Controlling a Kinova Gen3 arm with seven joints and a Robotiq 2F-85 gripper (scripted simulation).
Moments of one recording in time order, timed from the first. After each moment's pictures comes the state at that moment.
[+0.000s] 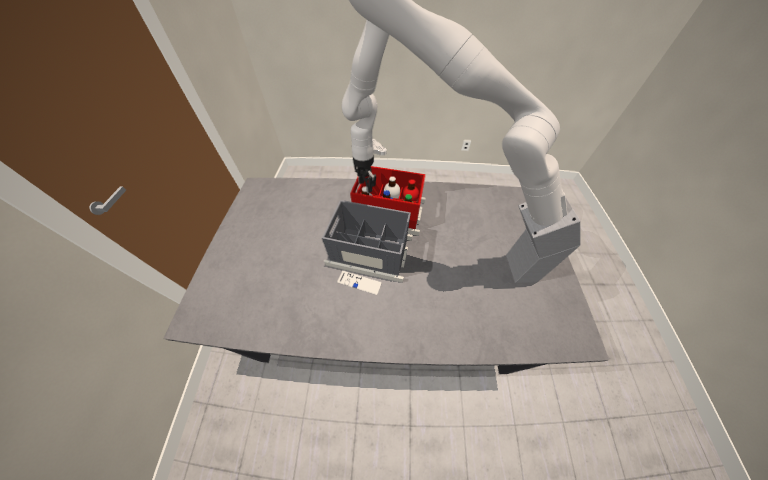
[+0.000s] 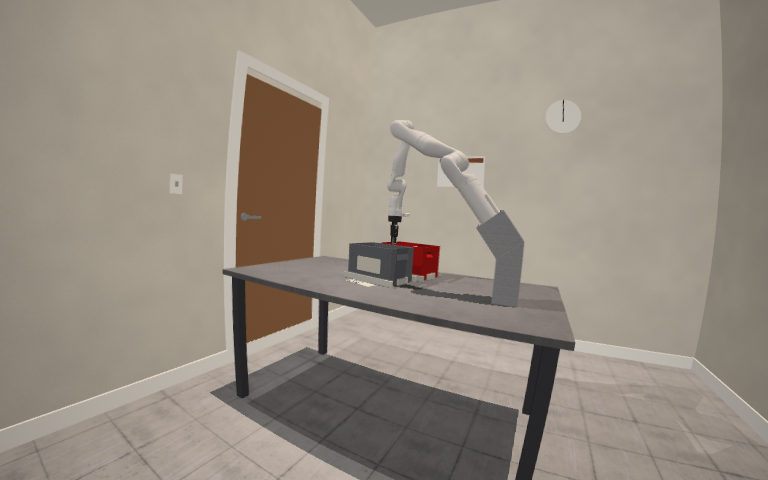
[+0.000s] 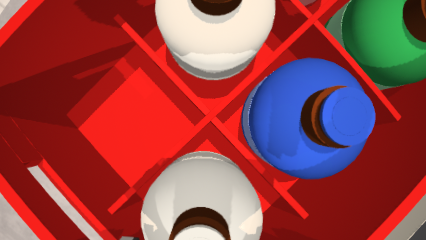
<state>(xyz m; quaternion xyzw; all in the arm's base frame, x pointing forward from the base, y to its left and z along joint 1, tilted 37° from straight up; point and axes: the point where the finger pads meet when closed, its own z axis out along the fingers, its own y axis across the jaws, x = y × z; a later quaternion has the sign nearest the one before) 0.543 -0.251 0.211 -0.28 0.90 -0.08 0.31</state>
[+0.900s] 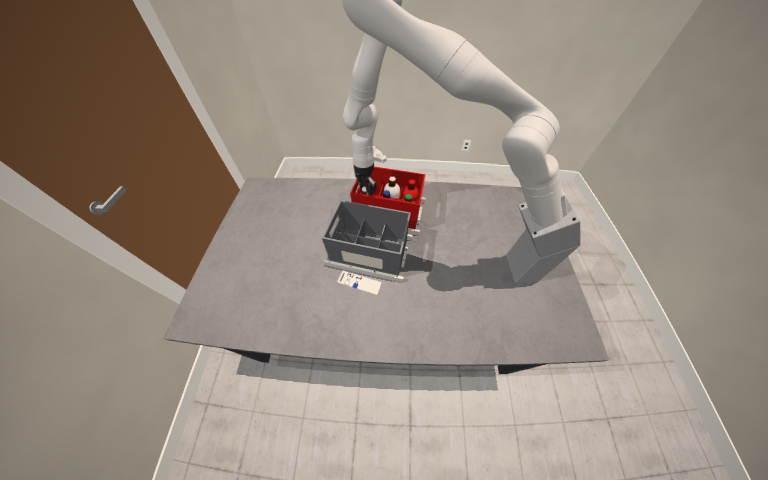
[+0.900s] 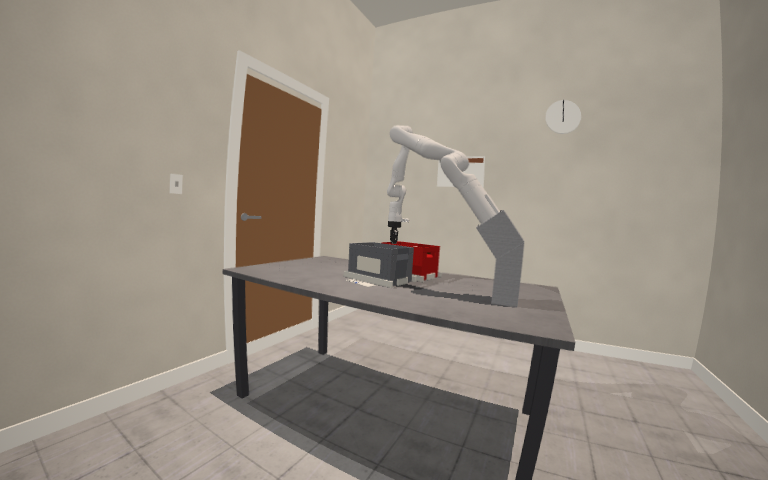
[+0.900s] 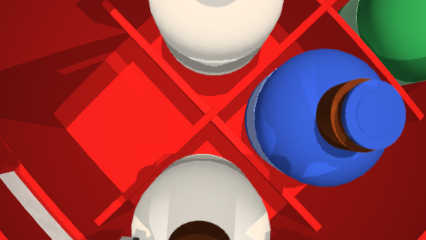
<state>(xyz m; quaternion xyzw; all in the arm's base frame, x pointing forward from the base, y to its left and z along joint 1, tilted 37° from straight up) 0.561 -0.250 0.187 -0.28 0.90 -0.08 0.31</state>
